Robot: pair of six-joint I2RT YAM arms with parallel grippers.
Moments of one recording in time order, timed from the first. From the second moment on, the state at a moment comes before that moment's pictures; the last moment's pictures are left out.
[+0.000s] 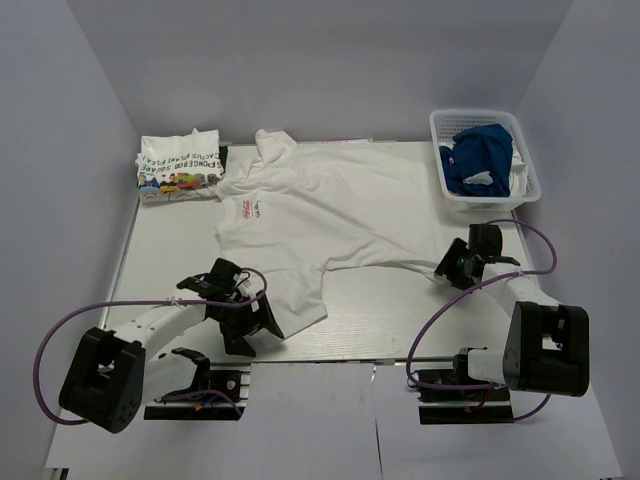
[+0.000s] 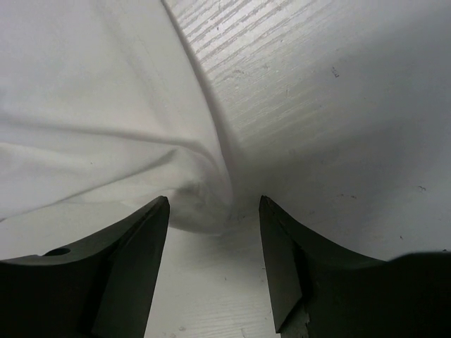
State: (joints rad) left arm -0.38 1.12 0.44 -0.69 0.48 -0.77; right arm -0.05 1.29 0.58 -0.32 -0.04 0.46
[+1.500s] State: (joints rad) left arm -0.45 0.99 2.06 -0.73 -0.33 -0.48; right arm -0.05 0.79 1.35 -0.48 0.05 0.21
